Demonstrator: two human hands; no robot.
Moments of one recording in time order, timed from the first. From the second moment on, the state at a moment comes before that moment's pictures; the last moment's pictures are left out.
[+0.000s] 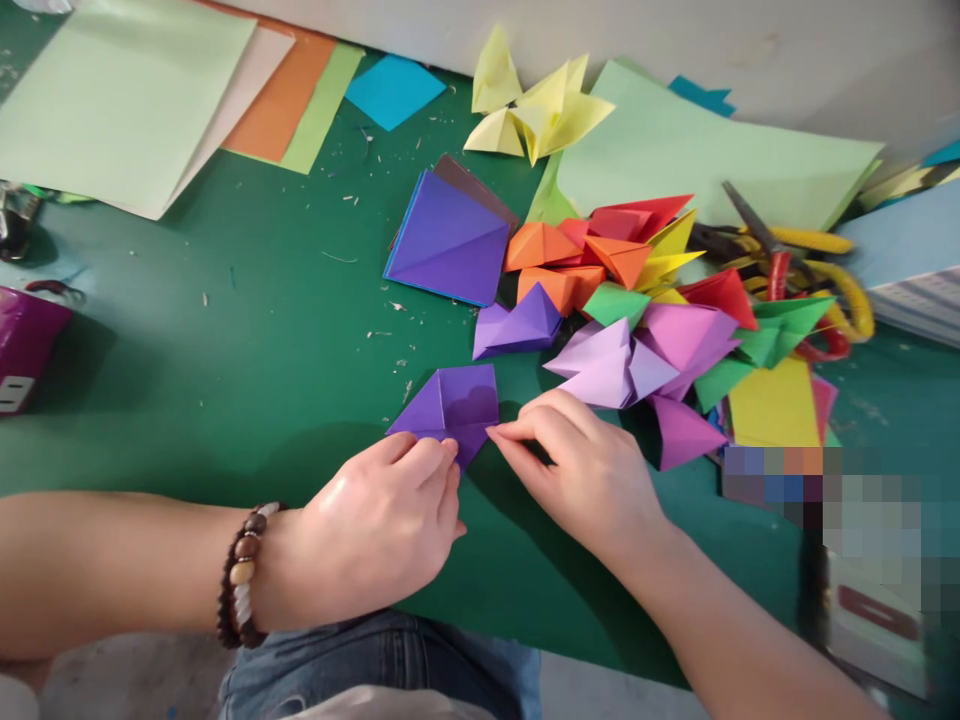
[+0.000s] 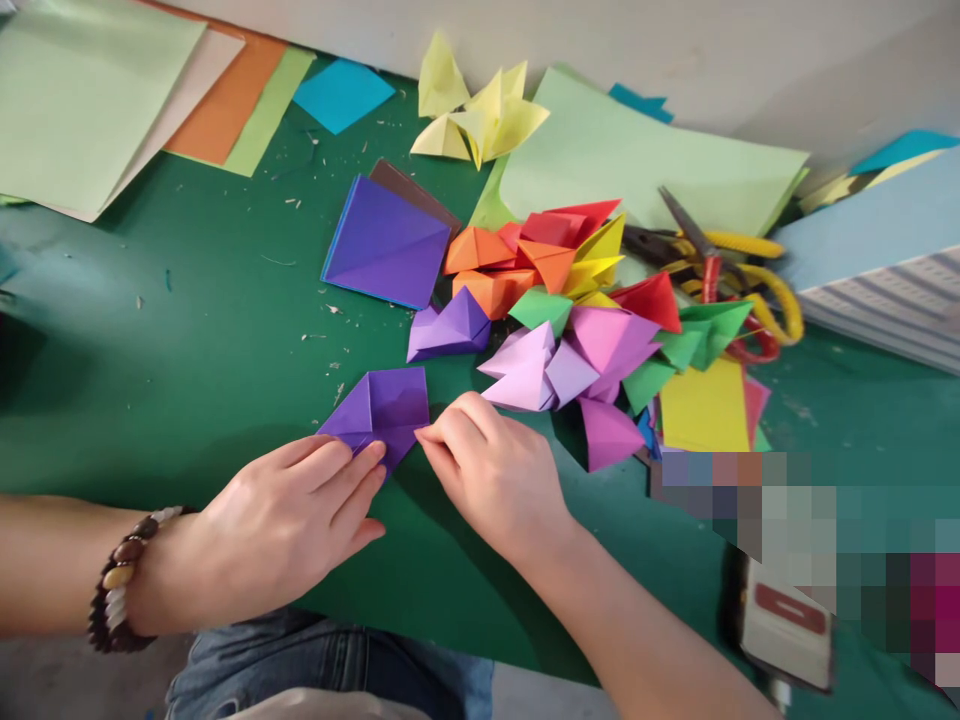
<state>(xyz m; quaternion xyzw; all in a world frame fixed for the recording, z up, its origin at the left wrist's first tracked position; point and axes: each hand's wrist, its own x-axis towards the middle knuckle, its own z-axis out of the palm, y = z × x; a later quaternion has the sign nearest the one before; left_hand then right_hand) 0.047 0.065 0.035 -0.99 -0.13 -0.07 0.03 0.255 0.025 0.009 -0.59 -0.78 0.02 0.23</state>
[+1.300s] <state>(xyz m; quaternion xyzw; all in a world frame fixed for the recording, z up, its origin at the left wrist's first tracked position) 0.045 0.066 0.036 -0.99 -0.14 -0.09 0.01 0.240 0.015 0.015 -0.53 -0.83 0.02 0.19</state>
